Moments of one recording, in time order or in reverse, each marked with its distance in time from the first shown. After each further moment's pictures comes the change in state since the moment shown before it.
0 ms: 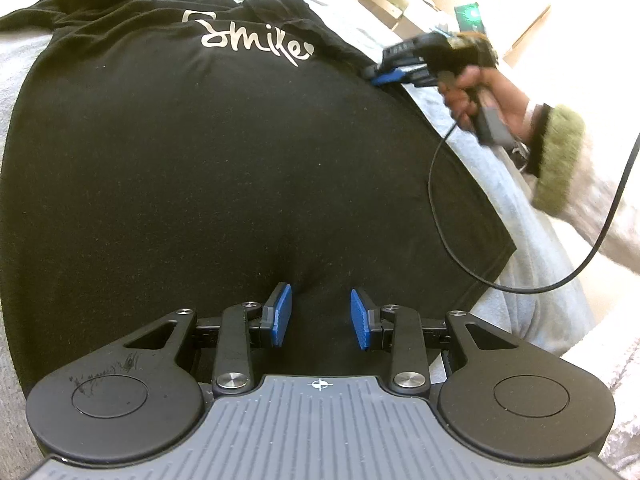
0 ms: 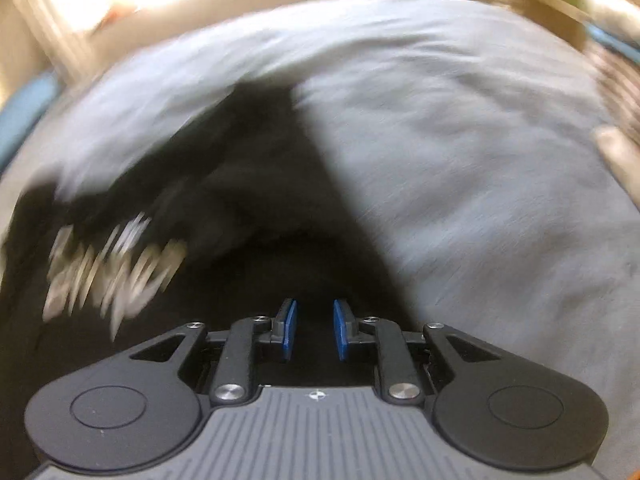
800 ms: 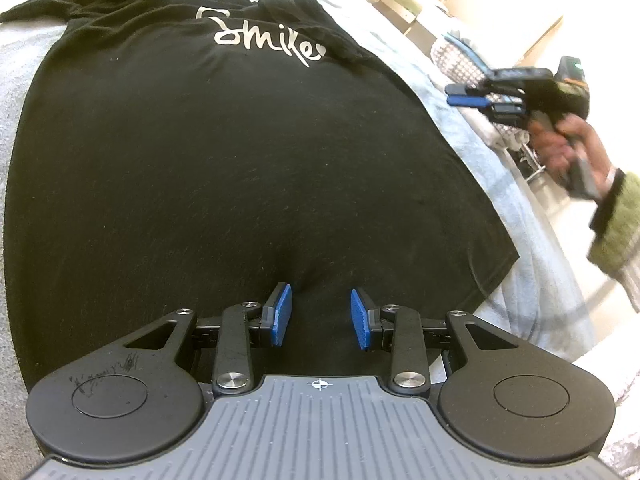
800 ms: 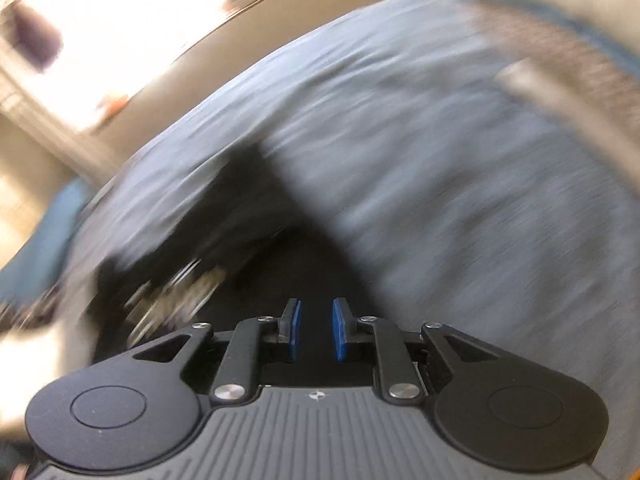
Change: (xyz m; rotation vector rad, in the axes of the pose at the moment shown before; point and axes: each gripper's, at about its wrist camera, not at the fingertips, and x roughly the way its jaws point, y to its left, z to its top) left arm 0.002 -0.002 0.002 -0.045 0.001 0.011; right arm -0.099 -0.048 -0.059 0.098 0.077 0.342
